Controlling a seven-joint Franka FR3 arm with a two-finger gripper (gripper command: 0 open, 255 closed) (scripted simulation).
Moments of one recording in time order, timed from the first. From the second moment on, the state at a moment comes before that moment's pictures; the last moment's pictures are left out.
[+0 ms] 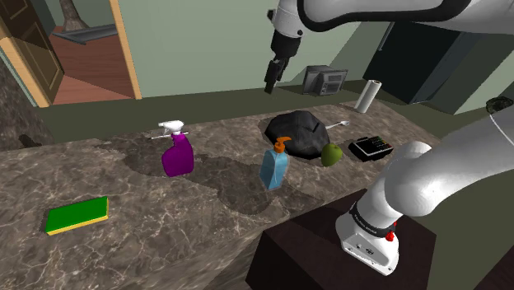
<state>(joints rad) 0.12 -0.41 0.05 -2.17 -0.04 1.87 -0.20</state>
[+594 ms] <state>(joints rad) 0.19 -0.14 0.09 -2.01 -0.01 1.99 -0.34</state>
